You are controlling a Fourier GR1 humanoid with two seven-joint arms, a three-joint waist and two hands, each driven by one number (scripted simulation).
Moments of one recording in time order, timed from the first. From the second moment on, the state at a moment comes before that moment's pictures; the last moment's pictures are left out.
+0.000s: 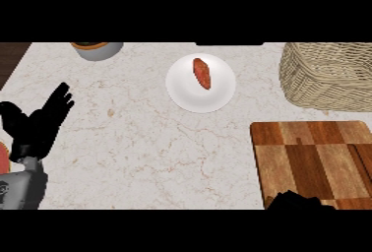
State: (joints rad) left arm -0.20 0.27 0.18 -1.43 0.06 -0.06 0.26; right arm 0.43 0.00 0.33 -2.35 0.76 0.34 0.06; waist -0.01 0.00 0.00
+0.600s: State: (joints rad) left arm -0.21 0.25 0.16 -1.40 0.04 -0.06 0.23; right arm -0.17 0.00 0.07 -2.32 0.71 0.38 0.51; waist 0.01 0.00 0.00
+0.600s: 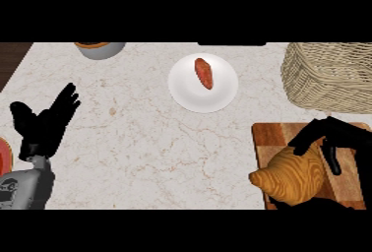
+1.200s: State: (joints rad) left arm -0.21 0.26 0.18 -1.40 0.06 -0.08 0.24; right arm -0.61 -0.26 -0.33 -1.97 0.60 0.40 0.55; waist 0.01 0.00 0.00
